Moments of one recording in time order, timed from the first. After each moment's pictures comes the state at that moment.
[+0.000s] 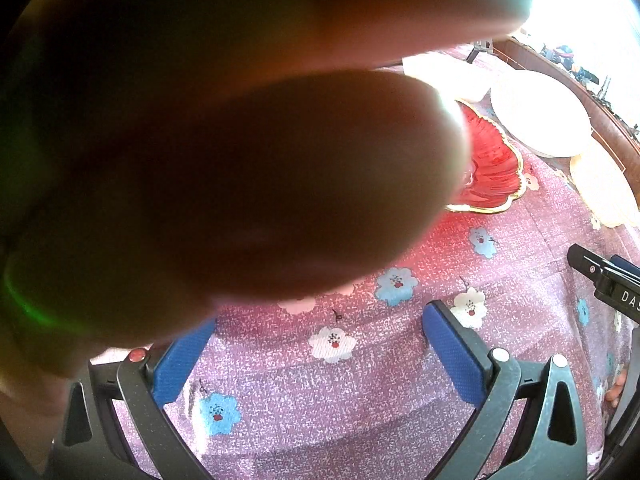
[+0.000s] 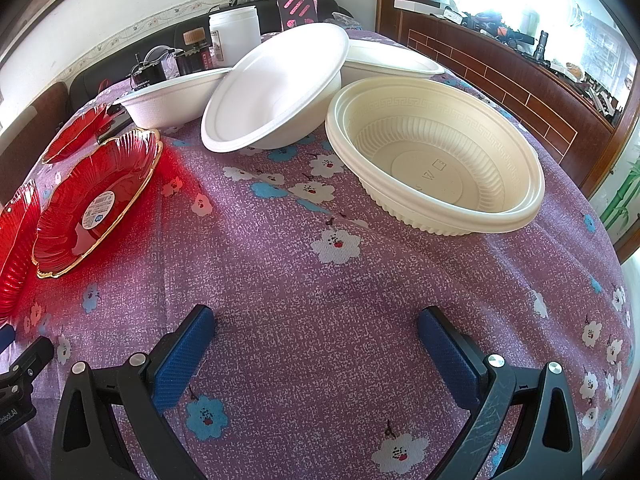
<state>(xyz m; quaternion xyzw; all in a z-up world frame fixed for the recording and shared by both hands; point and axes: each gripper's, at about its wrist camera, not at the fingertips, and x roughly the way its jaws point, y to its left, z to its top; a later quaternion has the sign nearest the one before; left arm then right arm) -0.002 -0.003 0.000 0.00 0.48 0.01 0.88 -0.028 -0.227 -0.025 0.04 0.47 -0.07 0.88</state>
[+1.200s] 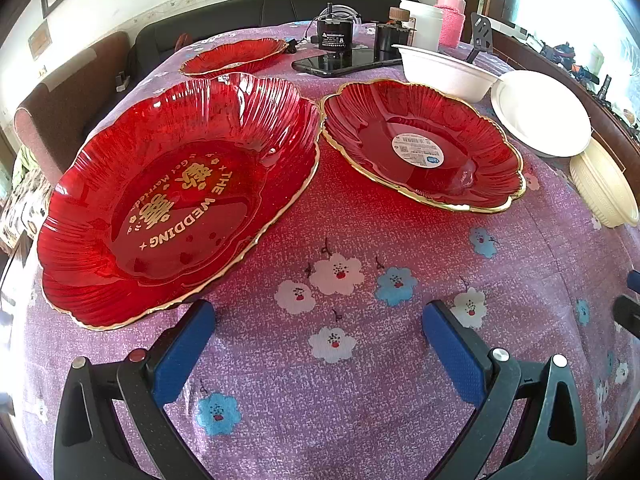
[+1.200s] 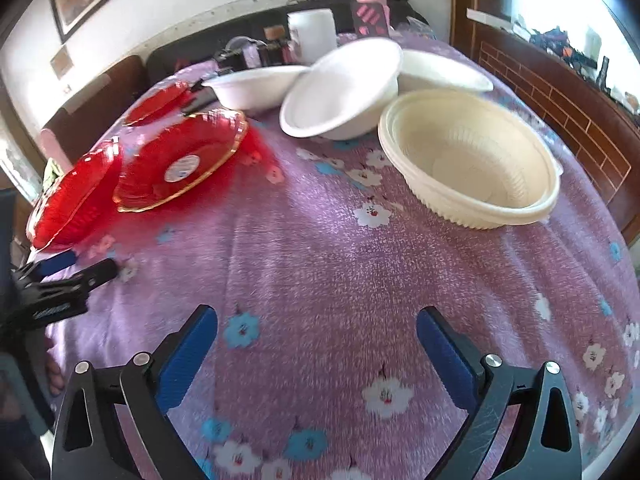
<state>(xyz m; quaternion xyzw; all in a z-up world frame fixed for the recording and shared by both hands) -0.003 -0.003 0.000 0.00 0.48 0.01 0.88 -0.071 -0.237 0.002 0.03 0.46 0.09 0.88</state>
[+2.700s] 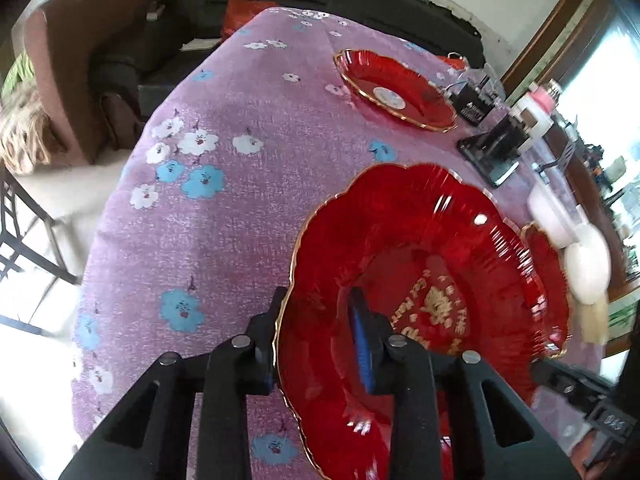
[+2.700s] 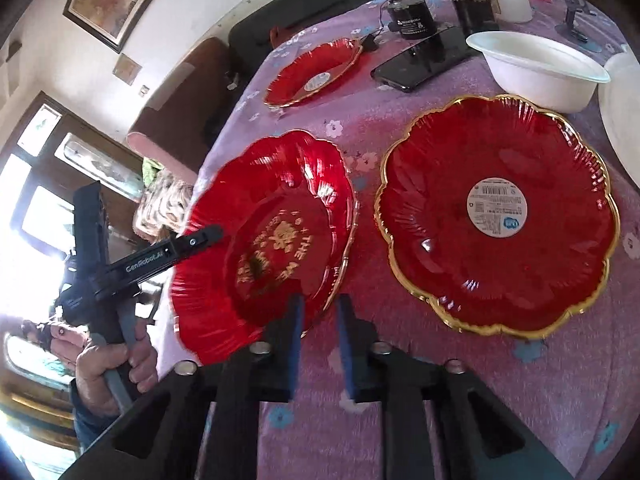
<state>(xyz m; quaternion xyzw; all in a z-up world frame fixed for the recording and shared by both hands) 0.077 0.215 0.019 -0.15 0.51 0.00 0.85 0.024 -0.024 0.009 0.15 0.52 0.26 0.80</state>
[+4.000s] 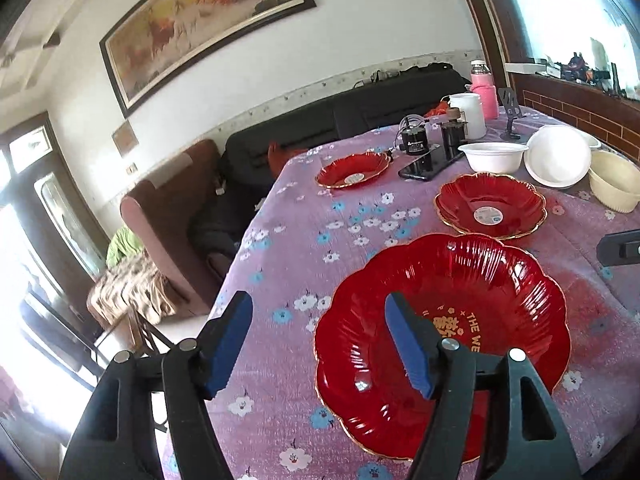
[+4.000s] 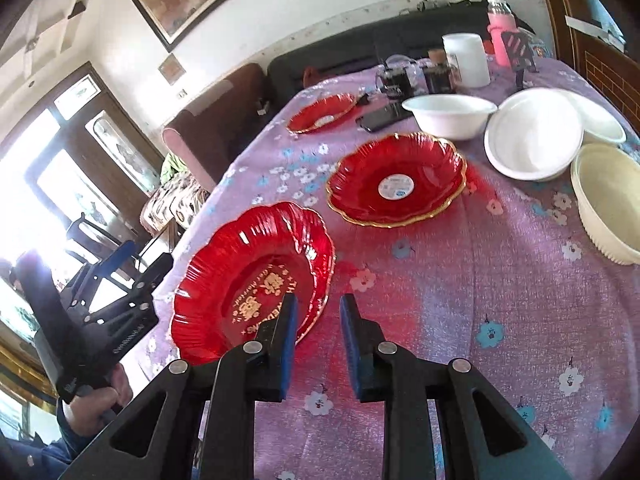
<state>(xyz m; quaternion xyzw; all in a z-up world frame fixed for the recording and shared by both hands) -0.124 0.048 0.093 0.14 0.30 0.14 0.93 -0.105 -0.137 0.059 0.10 0.43 0.30 0.85</state>
